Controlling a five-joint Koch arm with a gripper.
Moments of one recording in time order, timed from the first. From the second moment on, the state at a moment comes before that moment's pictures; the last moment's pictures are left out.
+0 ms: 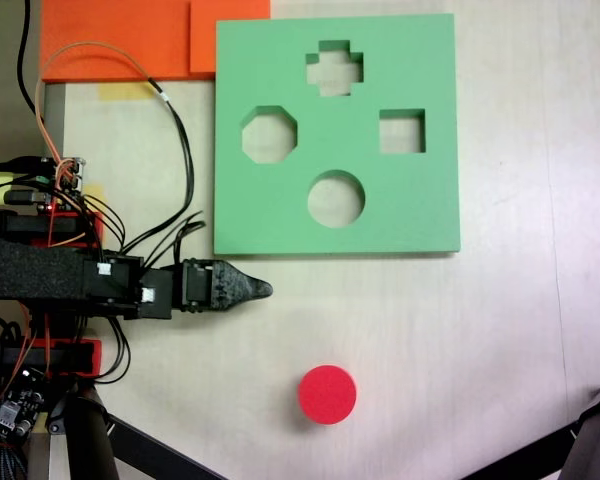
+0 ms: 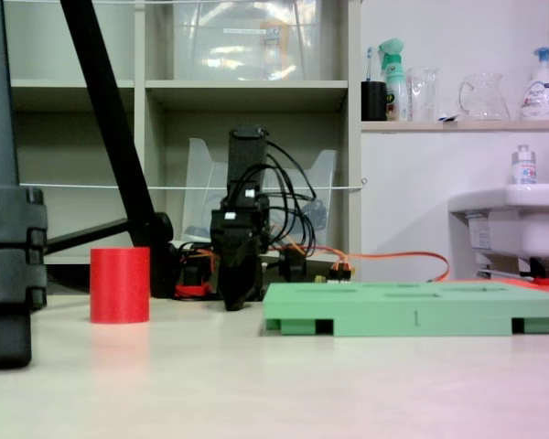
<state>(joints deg) -0.2 128.6 175.6 -2.1 -2.5</state>
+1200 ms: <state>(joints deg) 7.8 76.9 175.3 -88.6 95.4</state>
